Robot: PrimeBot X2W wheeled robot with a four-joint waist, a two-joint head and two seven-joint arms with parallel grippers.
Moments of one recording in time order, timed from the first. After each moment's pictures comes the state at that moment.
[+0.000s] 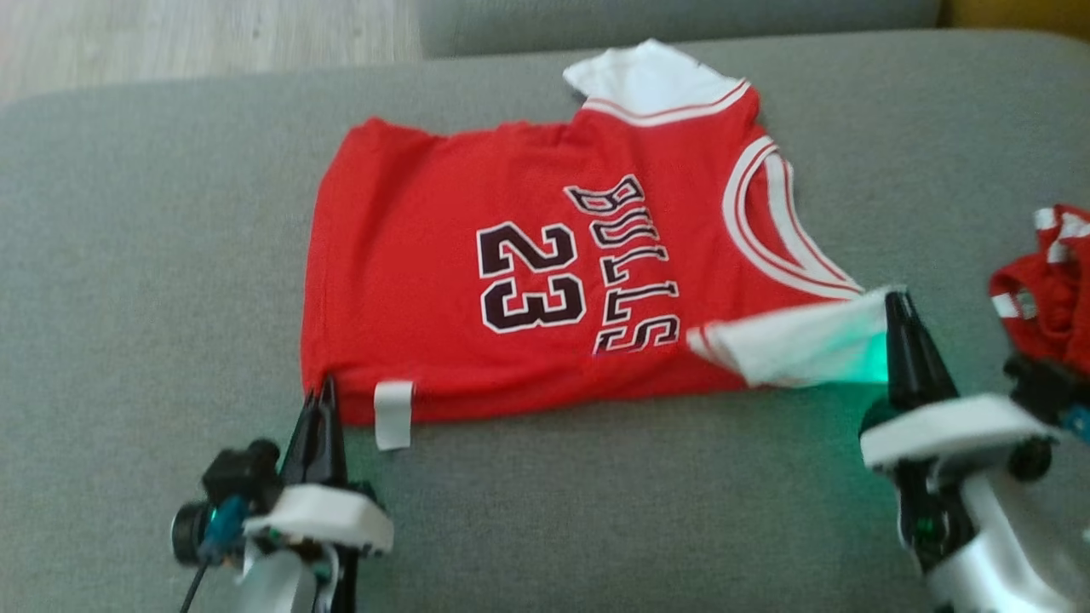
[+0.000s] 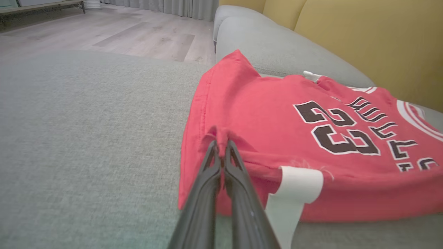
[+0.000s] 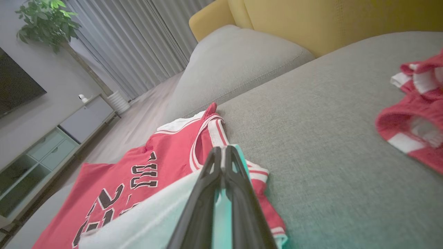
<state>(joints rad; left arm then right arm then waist) -0.17 0.04 -0.15 0.53 -0.29 -0.03 -0.26 -0.20 -0.19 0.16 0.45 0.67 0.13 -0.22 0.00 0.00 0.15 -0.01</state>
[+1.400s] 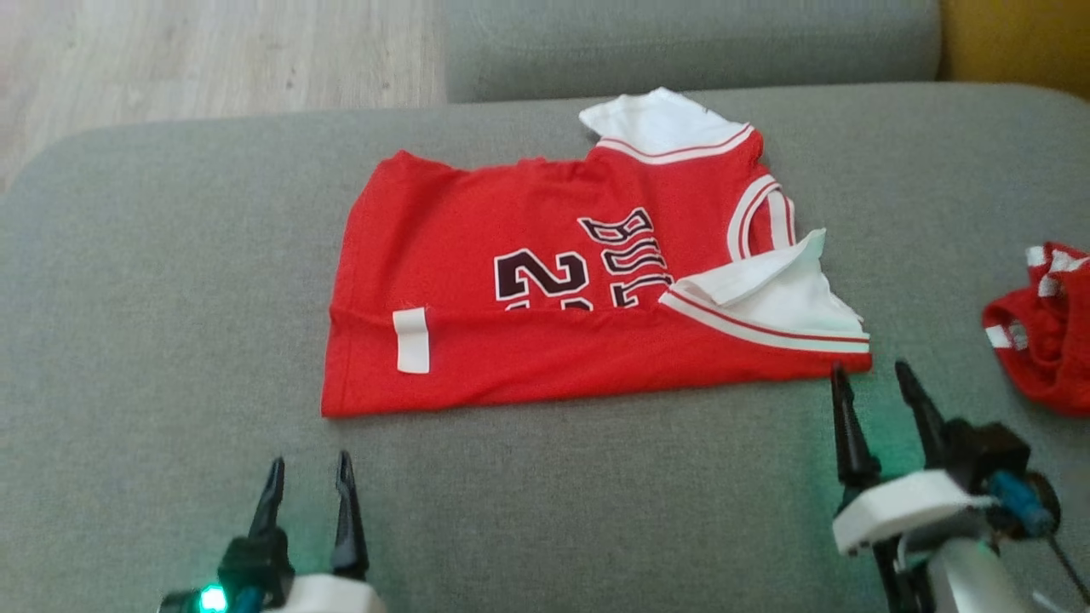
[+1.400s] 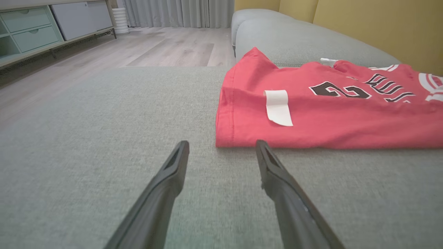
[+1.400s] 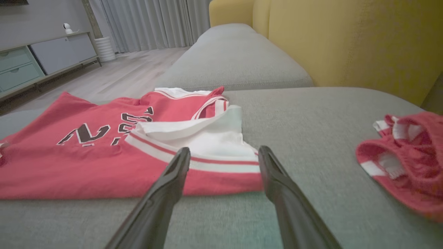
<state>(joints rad) 0.00 0.04 -0.13 0.42 -0.15 0.10 -0.26 -0.12 -0.07 0.00 0.47 0.10 0.13 -0.25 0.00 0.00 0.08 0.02</state>
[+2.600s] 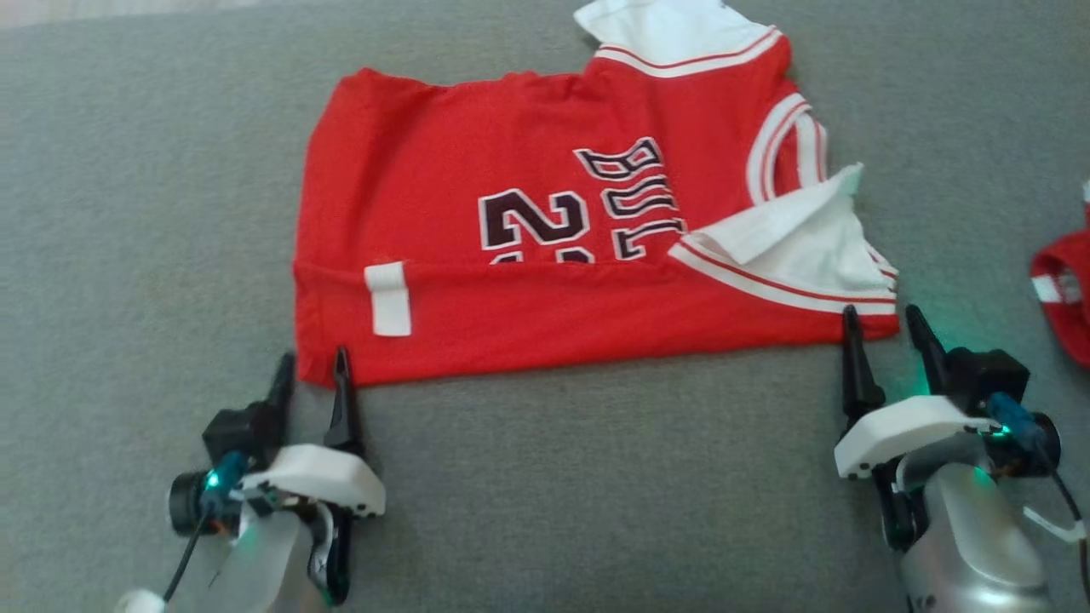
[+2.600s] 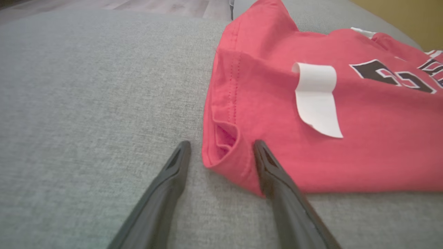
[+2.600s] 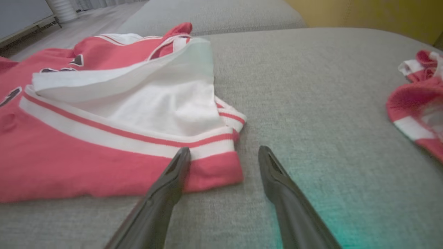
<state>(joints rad) -0.36 0.05 -0.21 0.81 -0.36 -0.03 -0.30 -0.33 -0.05 -0.09 0.70 0.03 0.13 -0.25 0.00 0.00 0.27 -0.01</state>
